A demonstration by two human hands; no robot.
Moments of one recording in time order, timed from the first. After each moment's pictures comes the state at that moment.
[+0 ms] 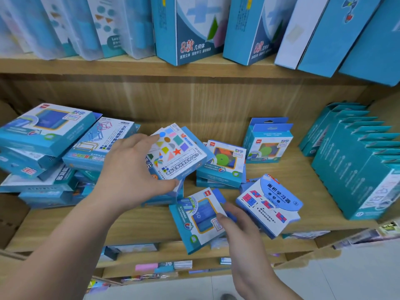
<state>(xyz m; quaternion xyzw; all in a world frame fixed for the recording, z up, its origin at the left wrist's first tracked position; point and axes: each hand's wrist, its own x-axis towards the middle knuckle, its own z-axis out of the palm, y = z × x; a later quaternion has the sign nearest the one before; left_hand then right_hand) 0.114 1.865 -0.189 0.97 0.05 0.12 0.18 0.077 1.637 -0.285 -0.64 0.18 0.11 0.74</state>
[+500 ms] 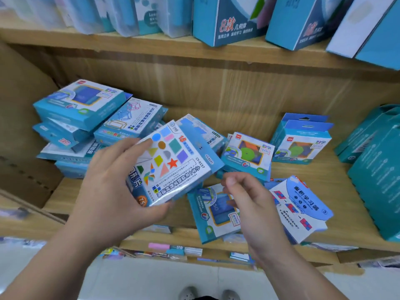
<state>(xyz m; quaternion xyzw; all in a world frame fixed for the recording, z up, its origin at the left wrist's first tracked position) 0.030 1.875 -0.190 0.96 0.07 0.18 0.22 0.108 1.652 -0.242 -0.71 -0.05 0.10 0.70</state>
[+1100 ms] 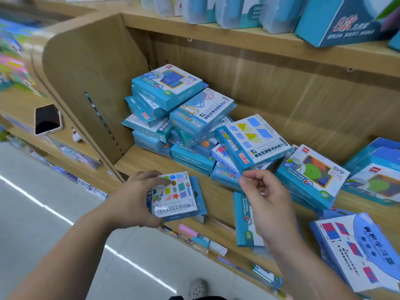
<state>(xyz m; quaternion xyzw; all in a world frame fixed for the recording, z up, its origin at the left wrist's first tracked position) -0.035 1.951 -0.278 0.96 0.17 -0.05 0.21 0.125 1.705 -0.263 -0.73 -0.16 0.15 0.65</state>
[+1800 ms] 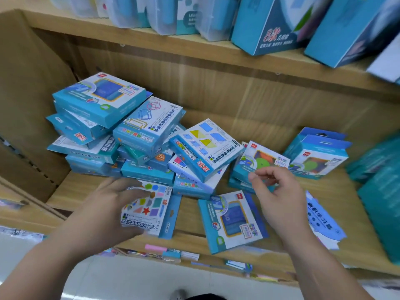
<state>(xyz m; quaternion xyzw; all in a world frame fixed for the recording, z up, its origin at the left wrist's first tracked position) 0.011 1.961 -0.277 0.99 0.03 0.03 0.13 0.169 1.649 -0.256 -0.86 -0.11 -0.08 0.49</state>
